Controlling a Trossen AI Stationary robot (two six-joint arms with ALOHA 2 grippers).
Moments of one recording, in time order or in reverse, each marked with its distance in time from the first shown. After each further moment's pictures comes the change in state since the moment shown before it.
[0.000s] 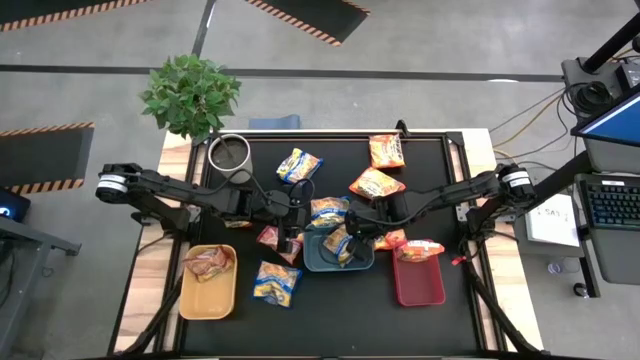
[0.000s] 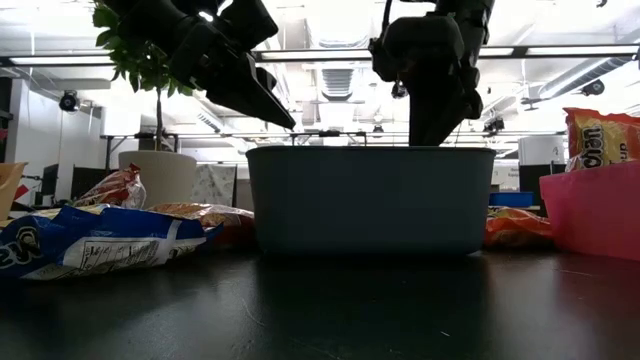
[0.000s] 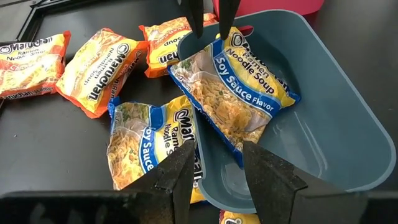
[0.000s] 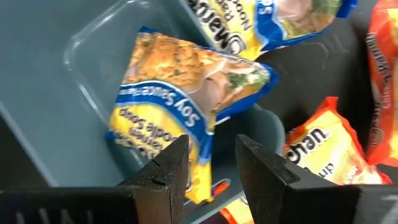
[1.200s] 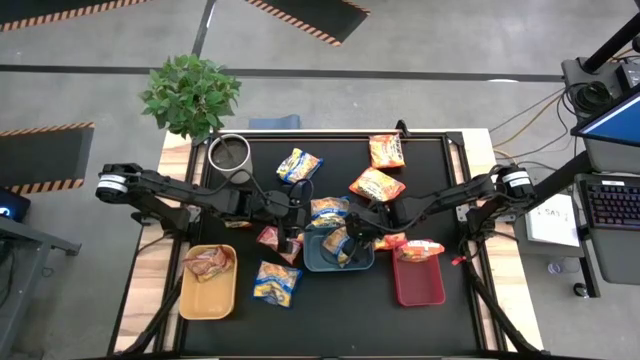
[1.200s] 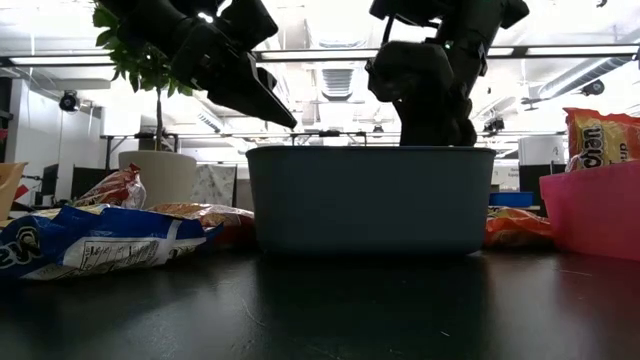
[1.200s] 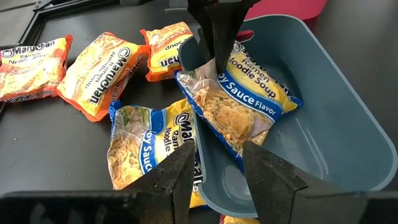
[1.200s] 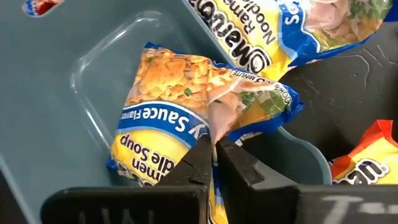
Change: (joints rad) left arm 0.000 0.000 -0.013 0.032 0.000 -0.002; right arm -0.002 0.000 -0.147 0.272 -0.005 0.016
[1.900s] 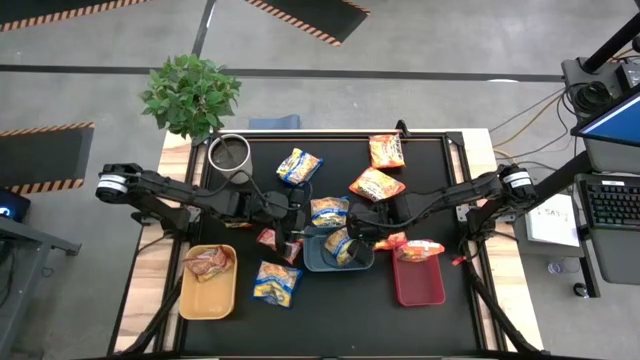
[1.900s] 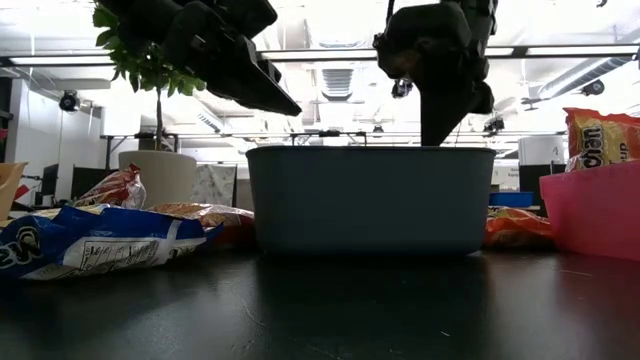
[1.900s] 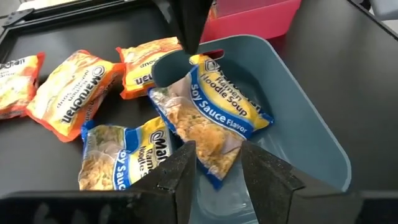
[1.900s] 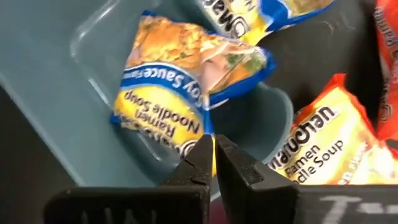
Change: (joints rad) left arm -0.016 0.000 0.000 0.040 0.077 -0.007; right arm 0.028 -0.003 0.166 -0.318 -0.019 0.064
